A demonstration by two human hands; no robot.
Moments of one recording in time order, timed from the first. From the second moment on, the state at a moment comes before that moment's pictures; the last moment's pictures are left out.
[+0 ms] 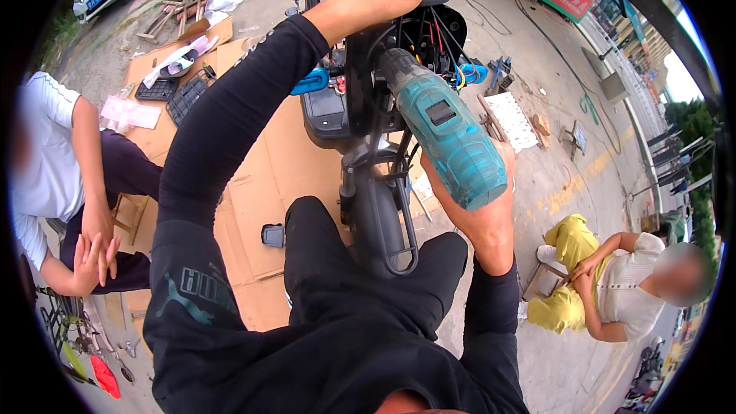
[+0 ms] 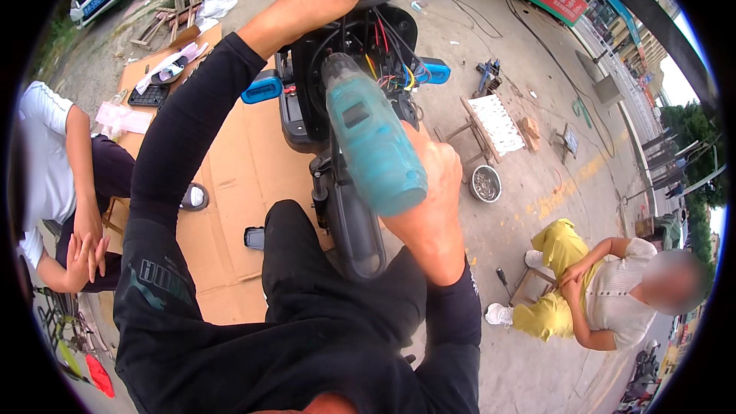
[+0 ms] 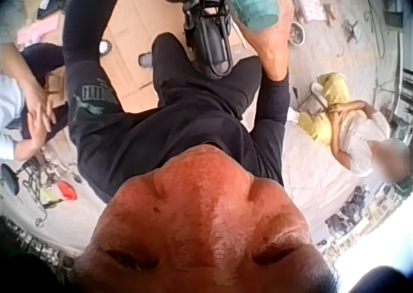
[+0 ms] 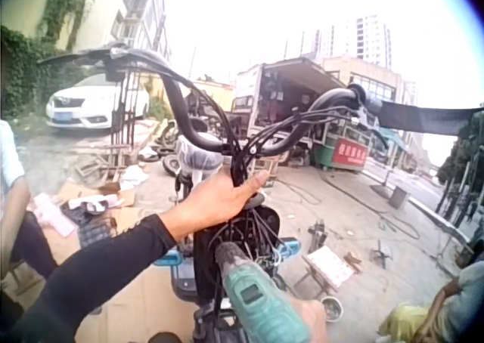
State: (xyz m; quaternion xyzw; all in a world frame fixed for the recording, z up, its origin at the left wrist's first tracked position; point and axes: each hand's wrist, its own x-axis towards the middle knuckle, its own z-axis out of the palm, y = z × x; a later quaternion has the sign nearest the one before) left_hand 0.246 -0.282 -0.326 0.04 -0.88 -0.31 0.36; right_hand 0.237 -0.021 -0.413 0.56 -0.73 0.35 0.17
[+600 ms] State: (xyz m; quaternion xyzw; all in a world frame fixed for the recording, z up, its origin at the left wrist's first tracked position) left_hand 0.242 -0.280 -0.326 0.10 -0.89 -0.30 0.33; right_hand 0.251 -0.007 -0.440 0.37 -0.71 0.60 0.01
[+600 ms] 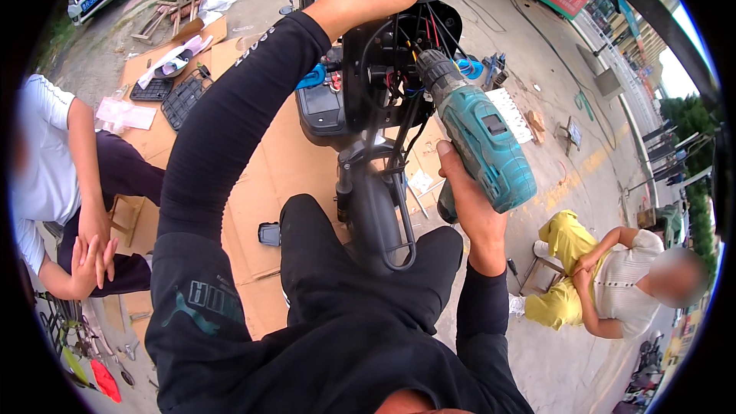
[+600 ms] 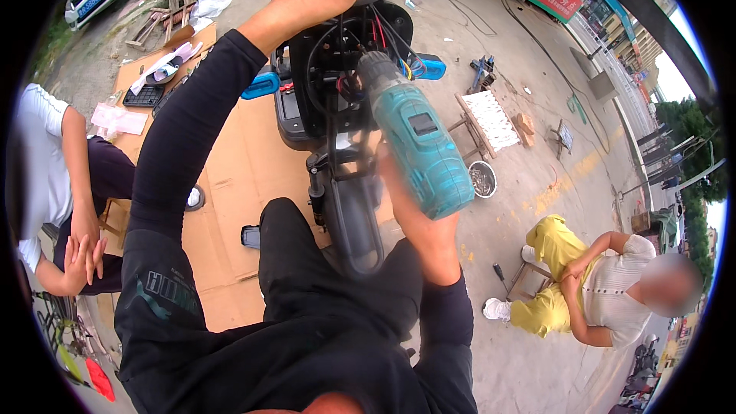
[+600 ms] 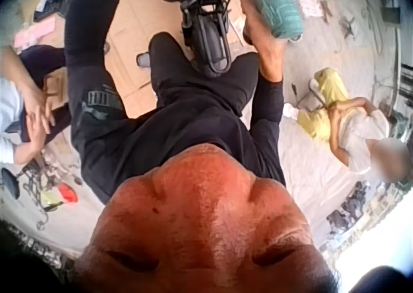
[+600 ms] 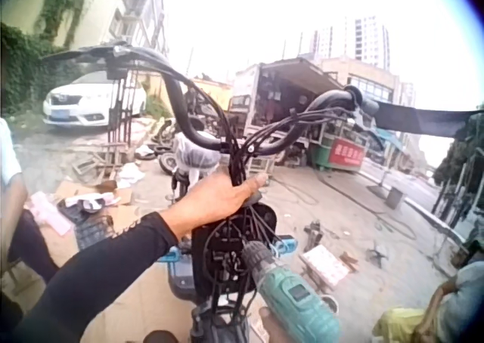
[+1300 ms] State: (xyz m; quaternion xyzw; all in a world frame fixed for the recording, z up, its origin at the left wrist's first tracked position) left_hand 0.243 -0.279 -0.321 0.09 -0.91 -0.29 0.28; right_hand 0.263 0.043 -0.427 0.26 -0.73 0.63 0.01
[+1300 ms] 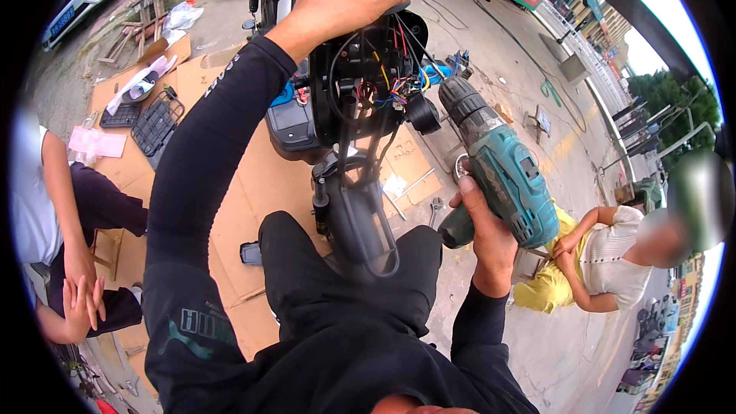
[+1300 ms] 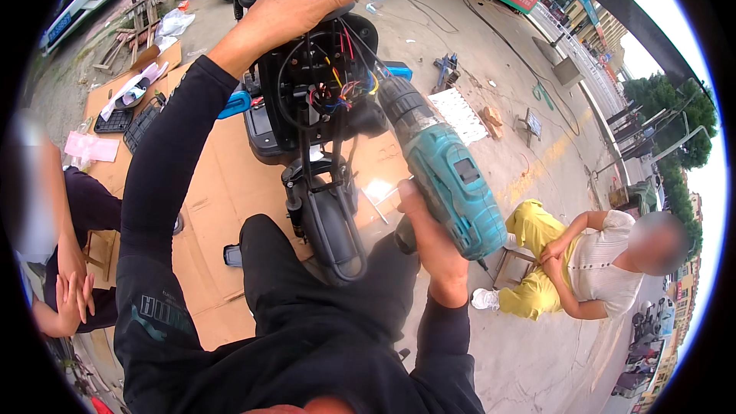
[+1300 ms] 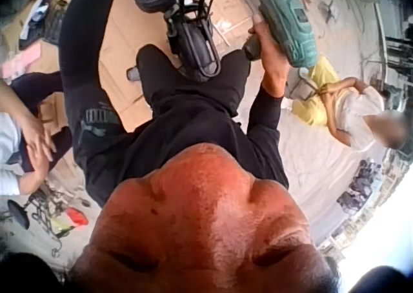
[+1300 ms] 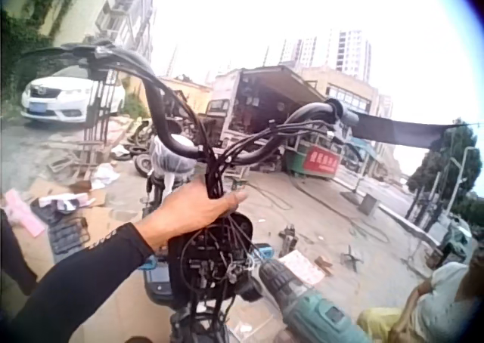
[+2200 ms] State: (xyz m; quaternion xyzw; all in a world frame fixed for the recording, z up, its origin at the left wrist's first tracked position) left_hand 0.259 -0.253 -0.347 0.18 -0.91 -0.08 0.36; right_hand 0.246 0.000 -0.464 0.39 -0.65 0.65 0.02
